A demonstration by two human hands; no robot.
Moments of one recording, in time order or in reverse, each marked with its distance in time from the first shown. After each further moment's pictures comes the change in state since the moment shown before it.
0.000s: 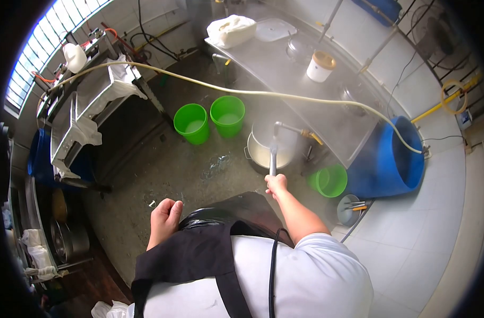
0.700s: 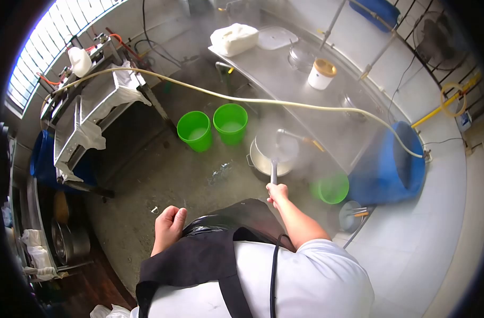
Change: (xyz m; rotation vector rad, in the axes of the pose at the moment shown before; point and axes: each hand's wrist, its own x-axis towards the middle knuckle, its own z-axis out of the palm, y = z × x) left_hand -0.008 -0.007 0.000 -0.006 0.001 -0.008; right_hand -0.006 0.011 0.004 0.087 -0.004 0.052
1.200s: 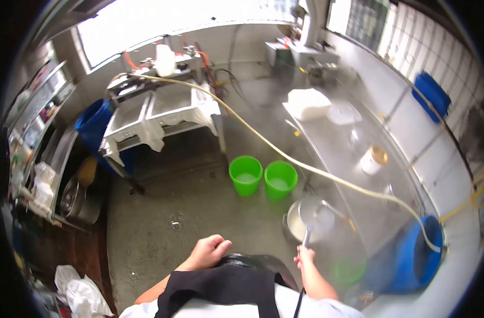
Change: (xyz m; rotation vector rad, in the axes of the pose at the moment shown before) left_hand -0.003 0.000 -0.013 0.014 0.000 0.007; right_hand -0.006 -0.007 0.009 0.009 -0.002 0.023
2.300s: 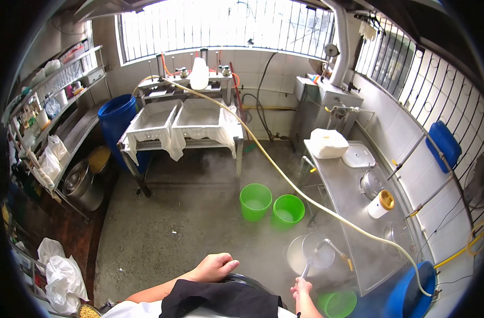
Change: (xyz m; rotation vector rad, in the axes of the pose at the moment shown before) left_hand -0.007 0.017 -0.016 0.021 -0.097 -0.032; right_hand -0.012 -0.005 -0.001 -0.028 0.013 0.012
